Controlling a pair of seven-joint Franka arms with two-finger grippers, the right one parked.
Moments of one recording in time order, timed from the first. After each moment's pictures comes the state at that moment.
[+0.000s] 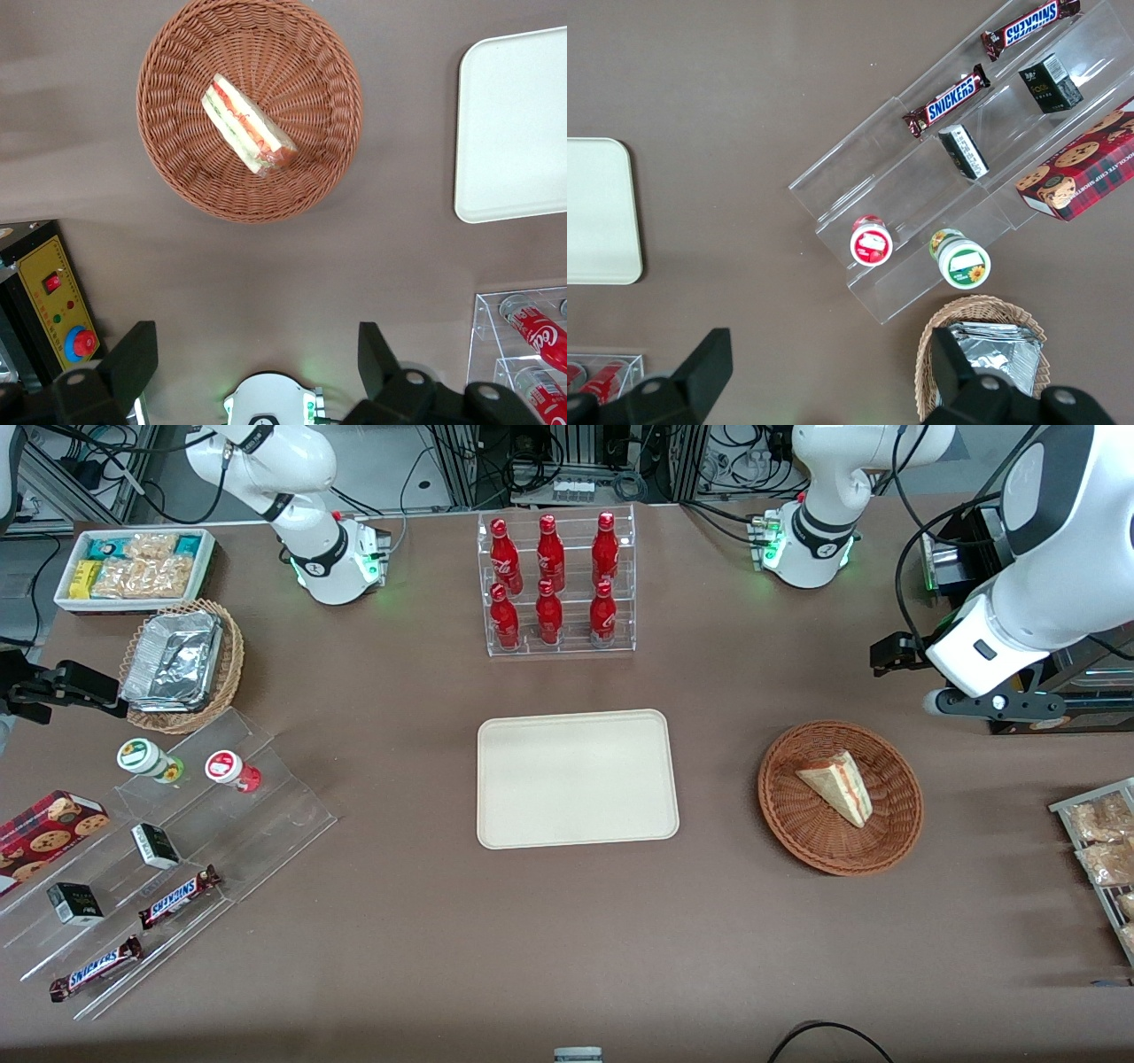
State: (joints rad) arm -0.10 0.00 -0.05 -1.70 0.00 1.48 -0.06
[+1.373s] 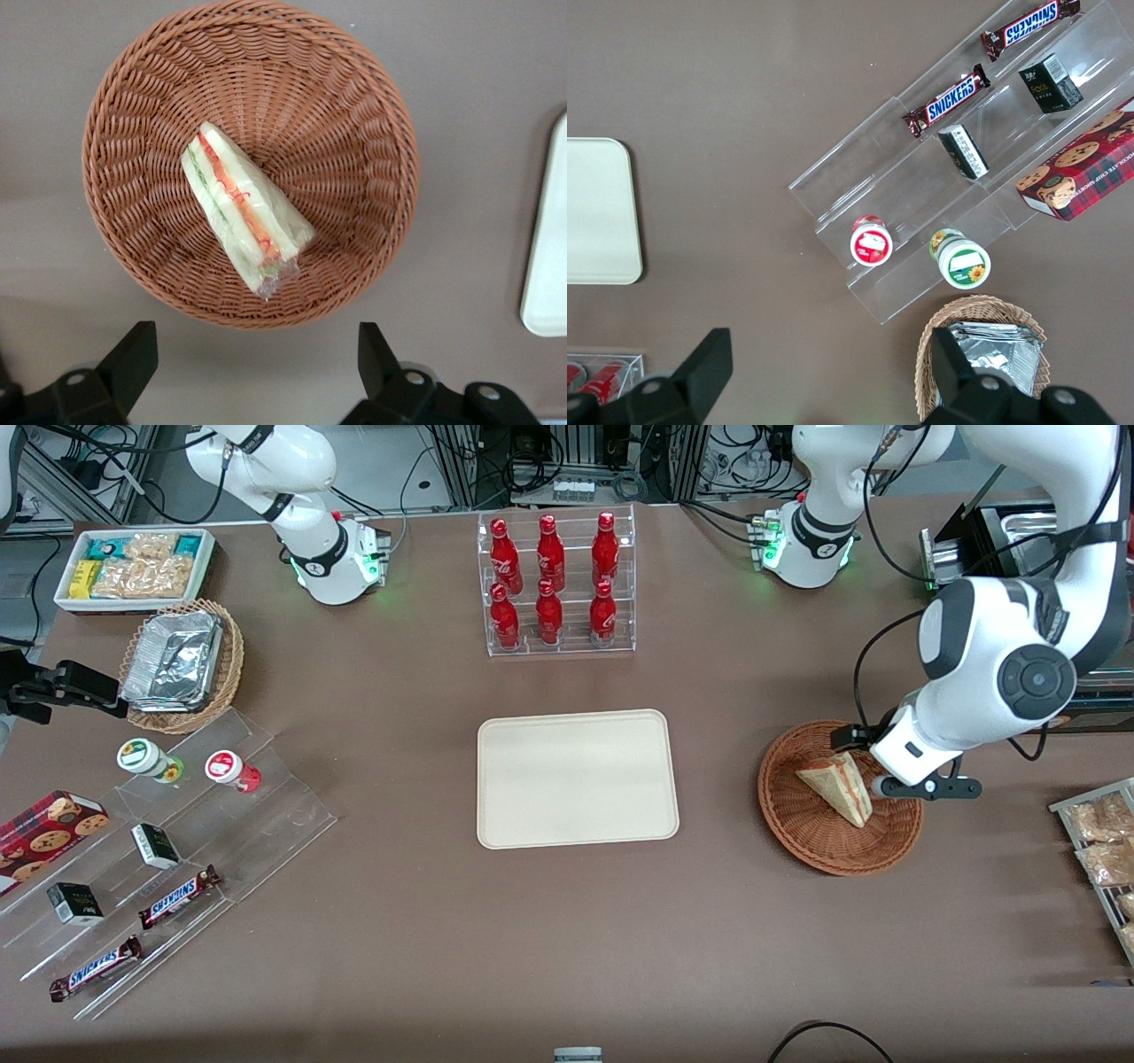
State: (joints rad) arm -0.09 0.18 -0.03 -1.95 0.01 1.94 -0.11
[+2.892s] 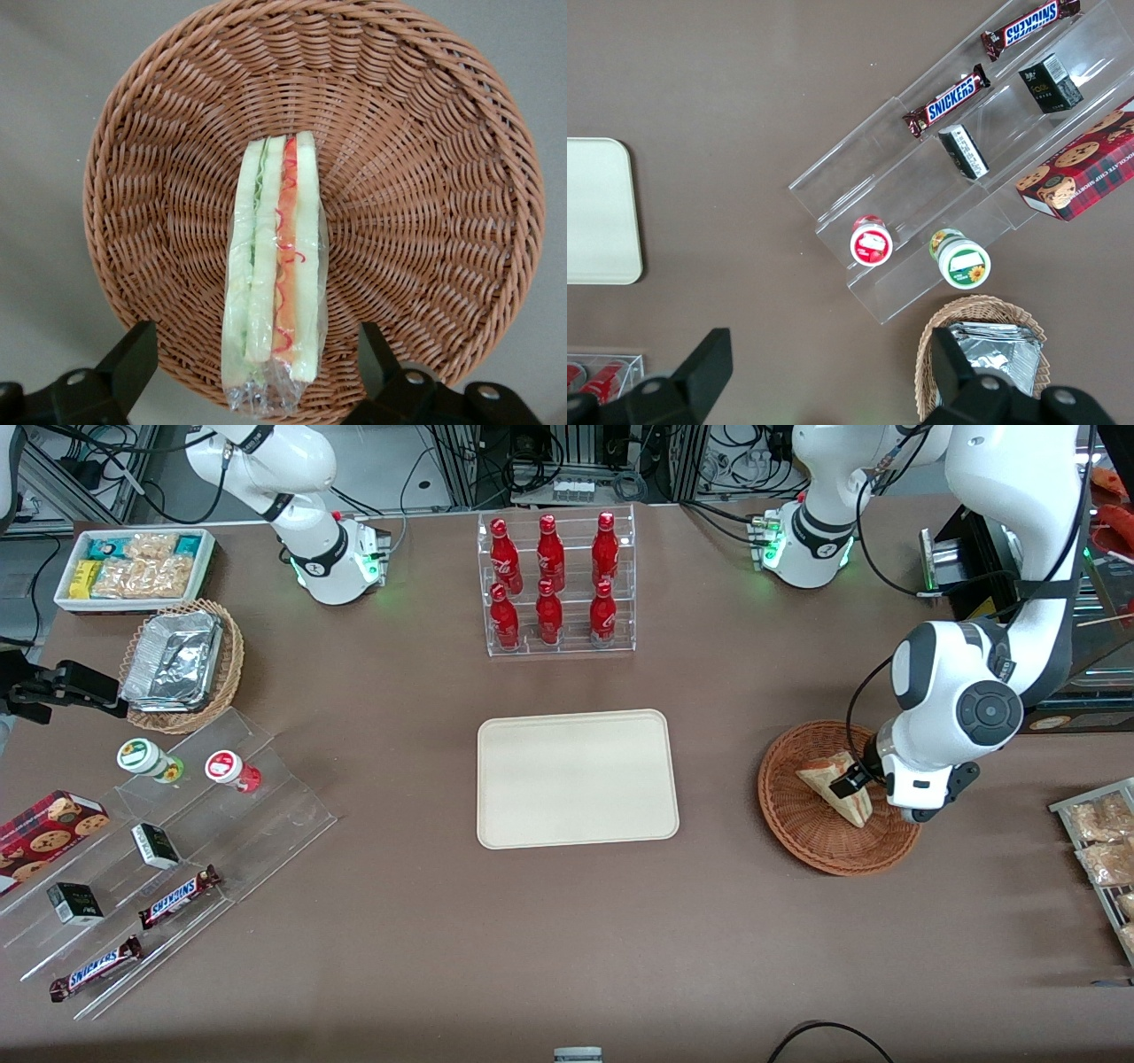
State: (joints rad) arm -0.08 0.25 -0.01 -2.09 0.02 2.19 -0.78
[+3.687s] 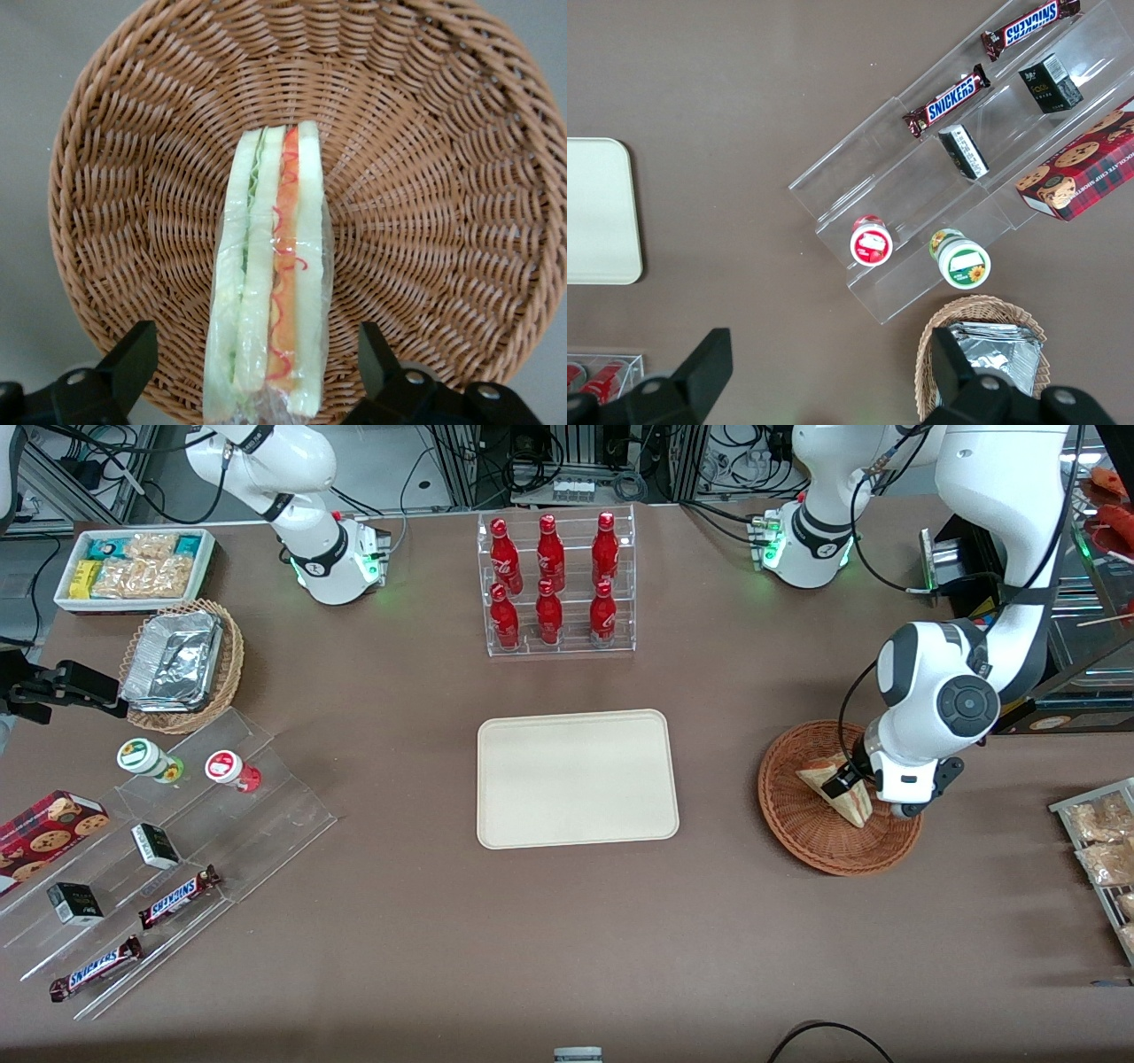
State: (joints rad) arm -0.09 0.25 -0.01 -2.17 0.02 2.32 -0.81
